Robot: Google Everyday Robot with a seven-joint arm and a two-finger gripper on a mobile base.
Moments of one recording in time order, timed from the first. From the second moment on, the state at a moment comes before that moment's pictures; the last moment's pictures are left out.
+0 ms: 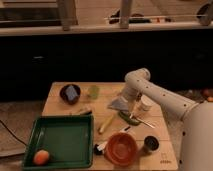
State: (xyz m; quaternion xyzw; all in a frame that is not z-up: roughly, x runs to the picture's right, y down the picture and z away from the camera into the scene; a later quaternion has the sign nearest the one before) arm 0.137 0.098 0.912 -0.26 -0.15 -0.23 0.92
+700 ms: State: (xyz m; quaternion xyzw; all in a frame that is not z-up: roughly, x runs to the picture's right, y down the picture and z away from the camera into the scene) arm 0.136 0.109 0.926 -0.26 -0.15 -0.30 0.91
